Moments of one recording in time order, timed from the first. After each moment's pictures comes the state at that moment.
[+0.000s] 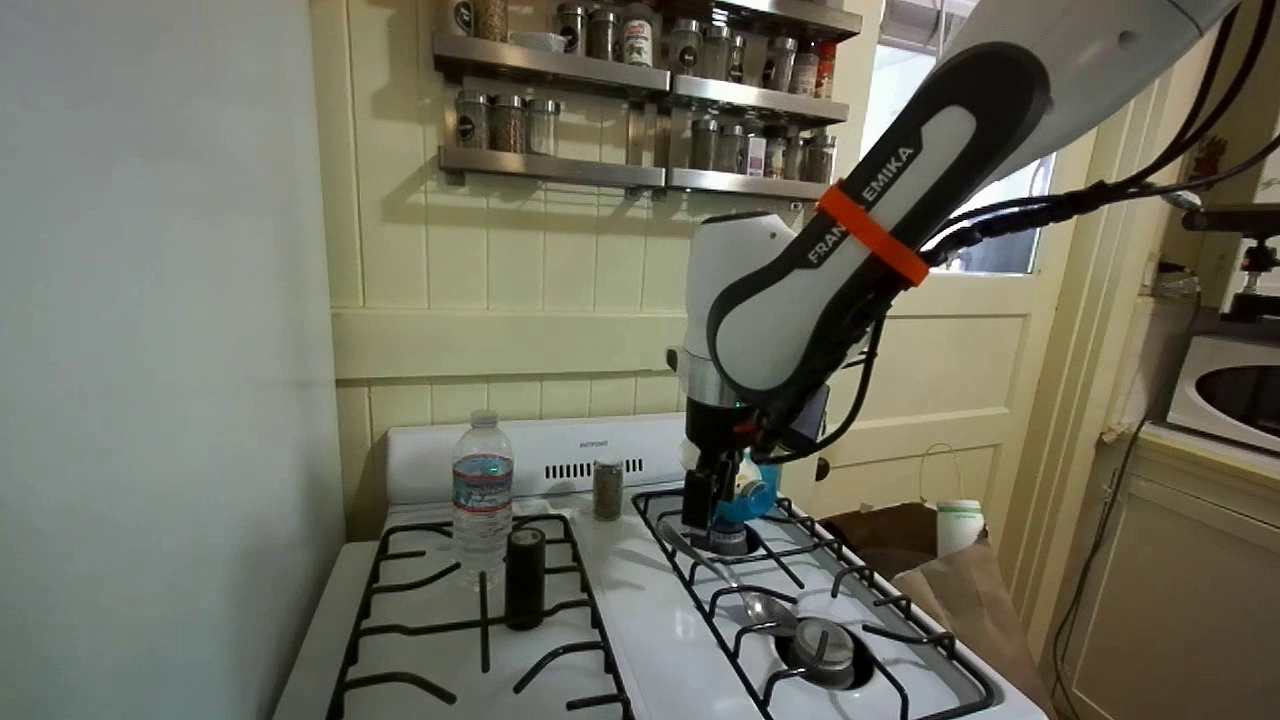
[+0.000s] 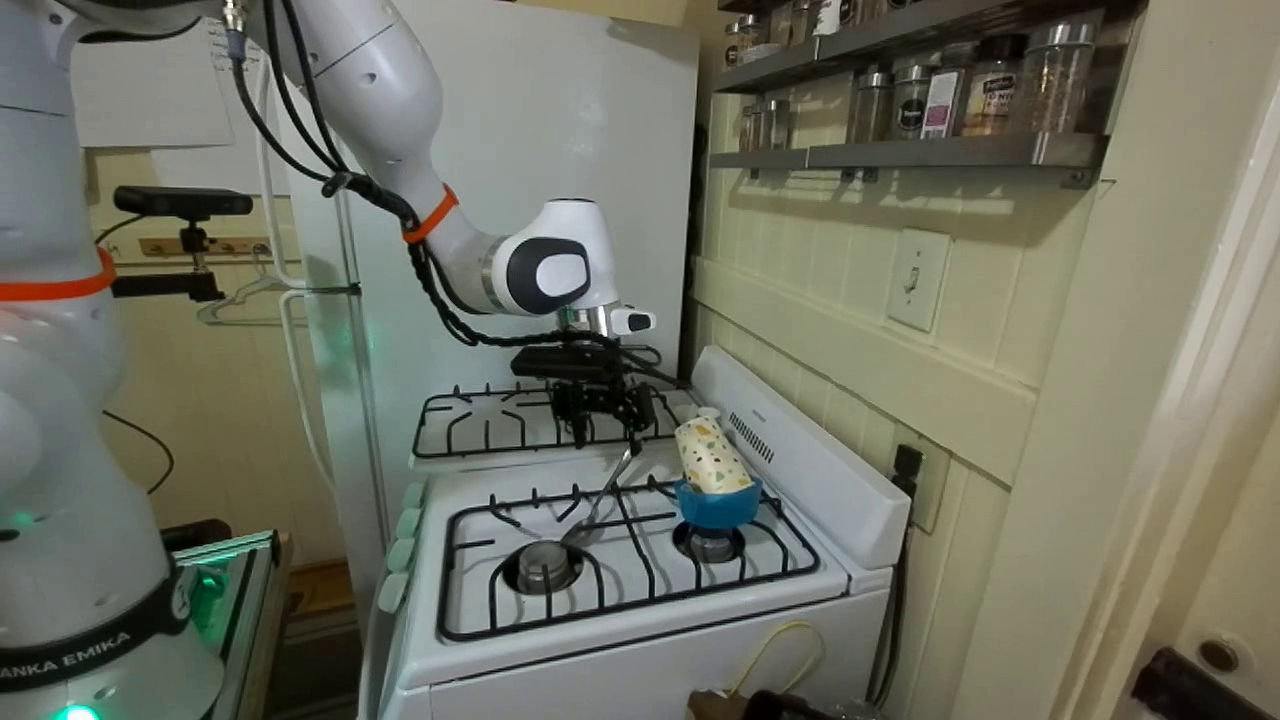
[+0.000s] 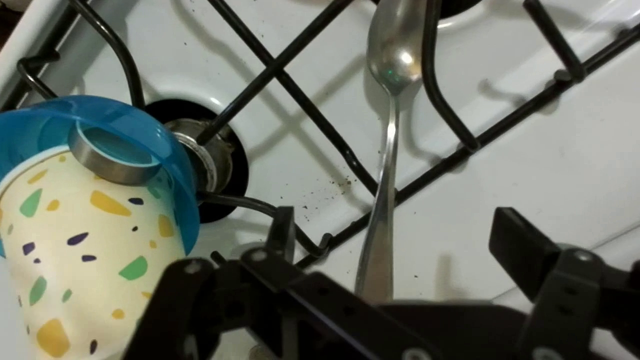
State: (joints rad) arm 0.09 0.11 0.09 -2.38 -0.28 2.58 -0.26
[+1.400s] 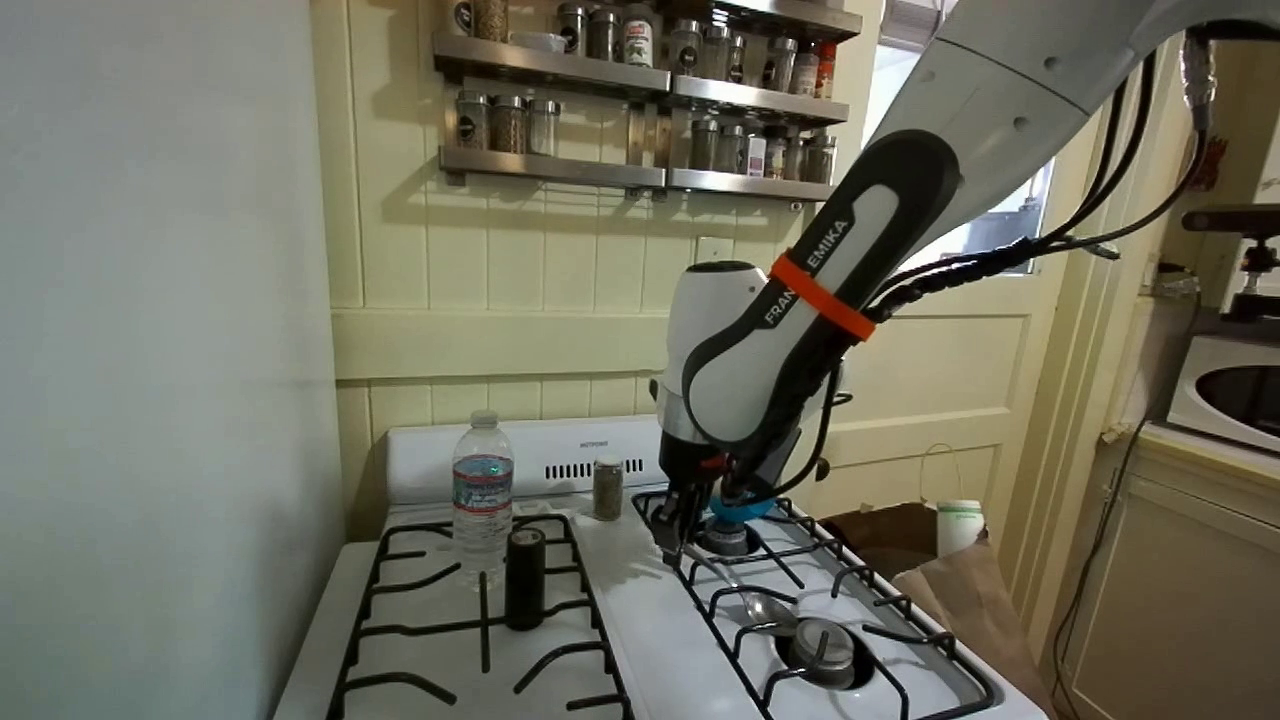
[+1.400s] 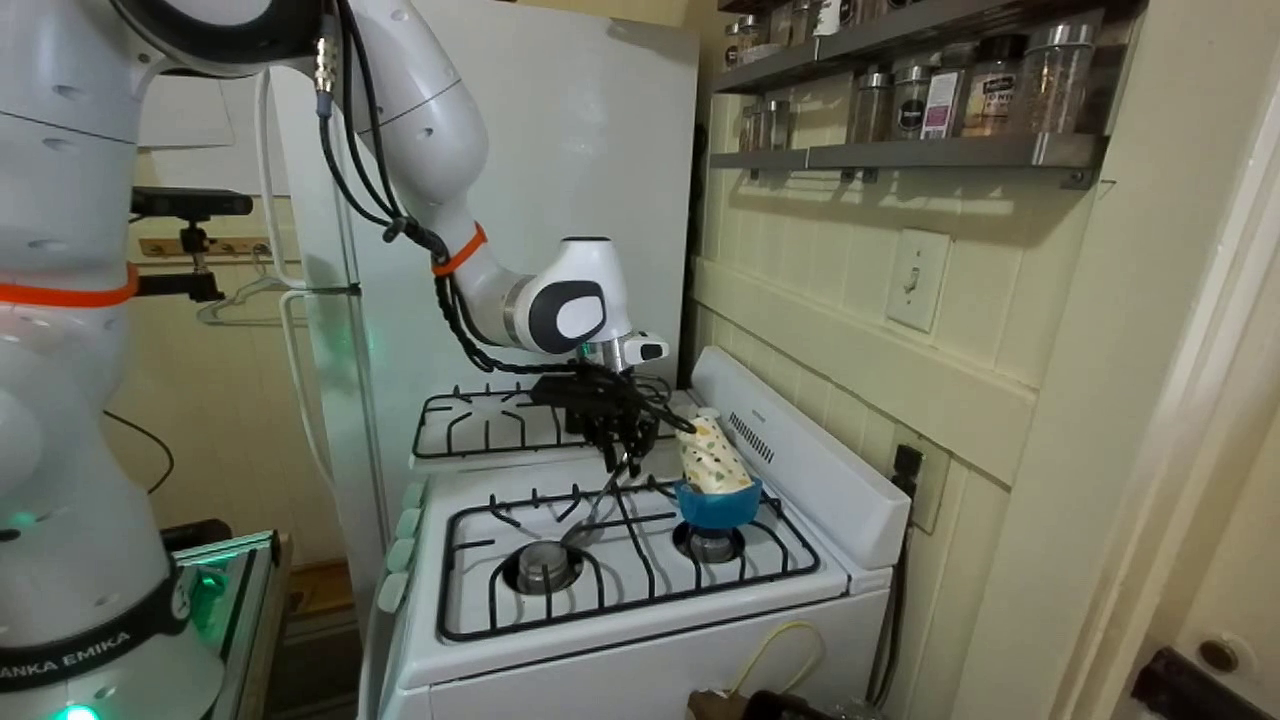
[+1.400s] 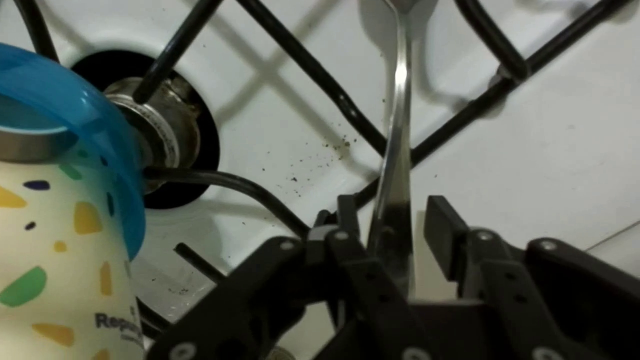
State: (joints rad) arm 0.10 0.27 0.09 -2.31 -0.27 2.73 -0.19
